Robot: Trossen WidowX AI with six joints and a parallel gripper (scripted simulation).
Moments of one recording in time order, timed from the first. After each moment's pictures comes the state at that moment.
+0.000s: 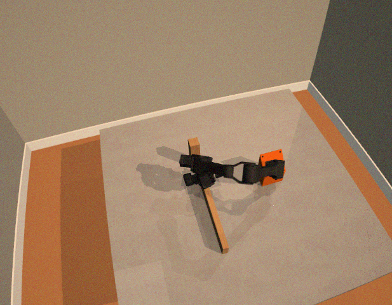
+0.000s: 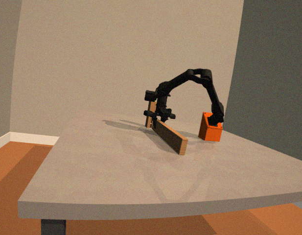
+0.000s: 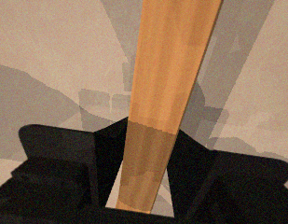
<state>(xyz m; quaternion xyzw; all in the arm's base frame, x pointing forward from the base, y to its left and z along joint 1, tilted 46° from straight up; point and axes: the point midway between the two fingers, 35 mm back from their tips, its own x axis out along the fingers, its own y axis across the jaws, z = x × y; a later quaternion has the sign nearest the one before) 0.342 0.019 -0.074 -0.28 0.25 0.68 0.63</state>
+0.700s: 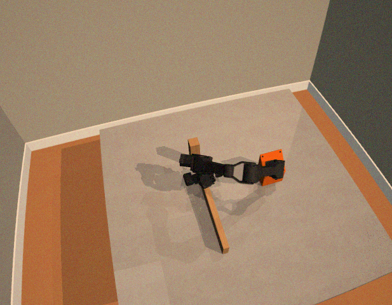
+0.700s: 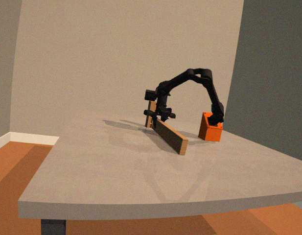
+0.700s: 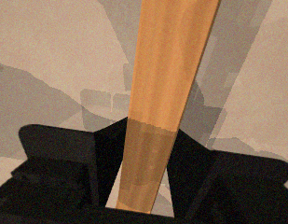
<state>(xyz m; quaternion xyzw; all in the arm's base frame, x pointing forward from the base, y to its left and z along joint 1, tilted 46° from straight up) 0.342 0.017 -0.071 -0.28 0.25 0.68 0.63</state>
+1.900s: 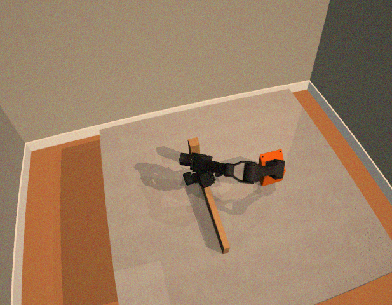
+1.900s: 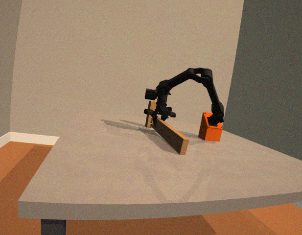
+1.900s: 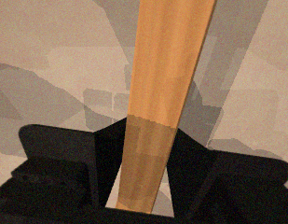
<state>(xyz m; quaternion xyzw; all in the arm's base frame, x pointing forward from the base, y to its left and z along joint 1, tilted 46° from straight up) 0.343 0.012 -0.067 -0.28 0.25 0.68 0.63</state>
